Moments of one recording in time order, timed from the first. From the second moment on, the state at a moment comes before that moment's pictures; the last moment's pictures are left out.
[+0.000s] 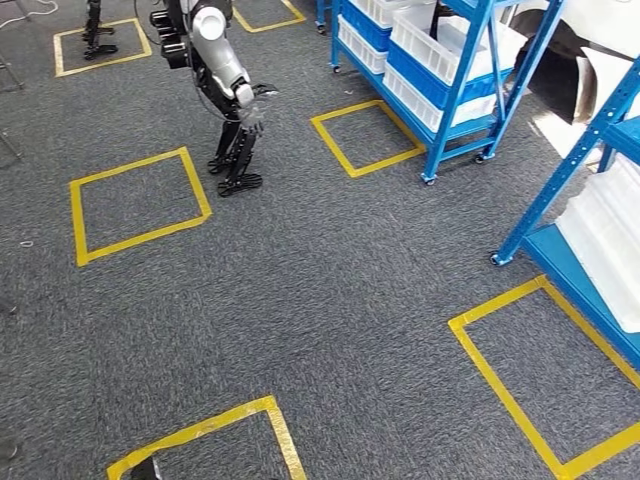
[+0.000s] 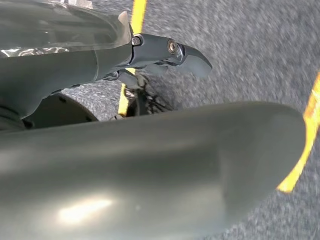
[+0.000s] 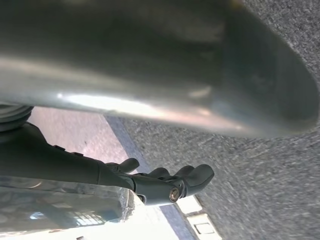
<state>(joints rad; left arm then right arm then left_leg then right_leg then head) -0.10 -0.20 0.95 -0.22 -0.15 0.17 -0.38 -0.05 0.17 -1.03 -0.23 1.17 -0.47 -0.04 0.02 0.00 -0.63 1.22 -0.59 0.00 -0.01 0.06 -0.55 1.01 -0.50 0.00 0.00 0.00</state>
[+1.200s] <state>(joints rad) -0.10 -0.20 0.96 -0.22 -0.15 0.18 -0.38 -0.05 0.17 -1.02 -0.23 1.19 -0.45 -0.03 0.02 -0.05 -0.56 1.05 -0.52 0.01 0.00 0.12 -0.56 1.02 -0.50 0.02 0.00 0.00</state>
